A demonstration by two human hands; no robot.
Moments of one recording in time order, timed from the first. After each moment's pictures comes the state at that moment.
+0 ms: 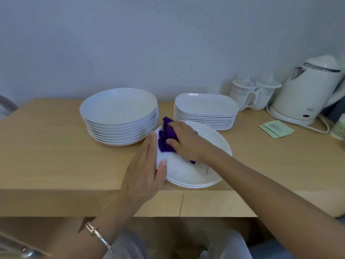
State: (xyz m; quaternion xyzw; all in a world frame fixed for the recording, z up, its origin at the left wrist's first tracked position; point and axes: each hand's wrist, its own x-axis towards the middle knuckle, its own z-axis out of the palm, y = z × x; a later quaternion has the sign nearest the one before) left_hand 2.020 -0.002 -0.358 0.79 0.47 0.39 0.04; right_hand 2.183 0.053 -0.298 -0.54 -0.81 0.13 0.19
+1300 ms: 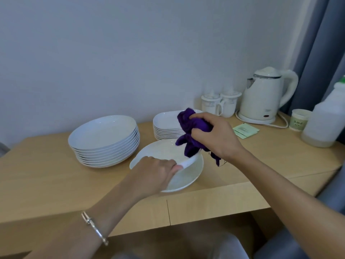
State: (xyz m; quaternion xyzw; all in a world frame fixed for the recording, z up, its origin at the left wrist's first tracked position) left_hand 2.065 -0.016 -0.284 0.91 0.27 0.24 -0.20; right_hand 2.258 -0.058 -0.215 -0.56 -0.61 0.22 0.52
